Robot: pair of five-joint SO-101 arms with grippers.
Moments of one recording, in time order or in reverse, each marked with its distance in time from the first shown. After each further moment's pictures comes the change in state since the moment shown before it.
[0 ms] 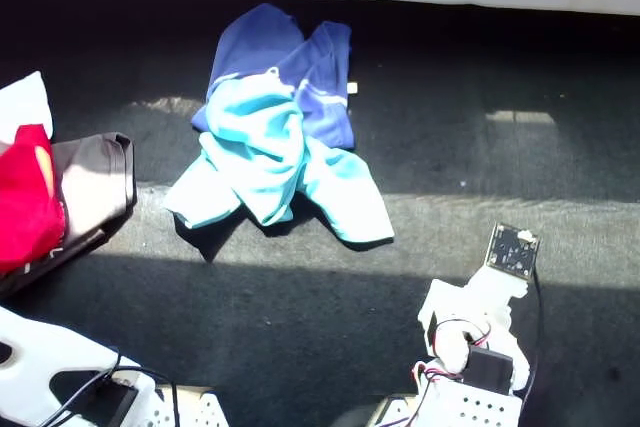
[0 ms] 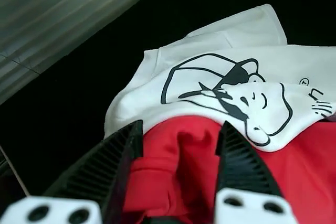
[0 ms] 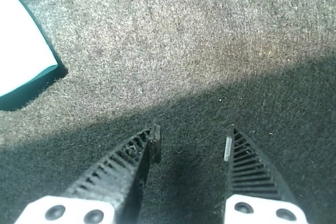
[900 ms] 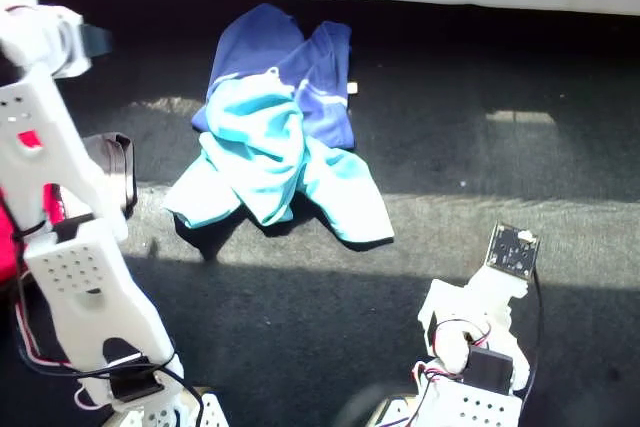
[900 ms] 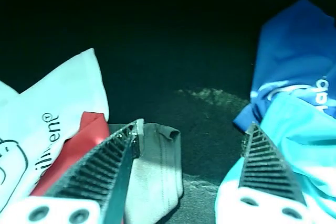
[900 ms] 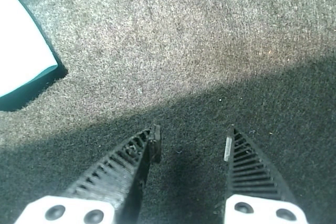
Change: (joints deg) left arm 48.1 -7.4 0.9 9.0 8.0; right arm 0.0 0.0 0.0 0.0 -0.2
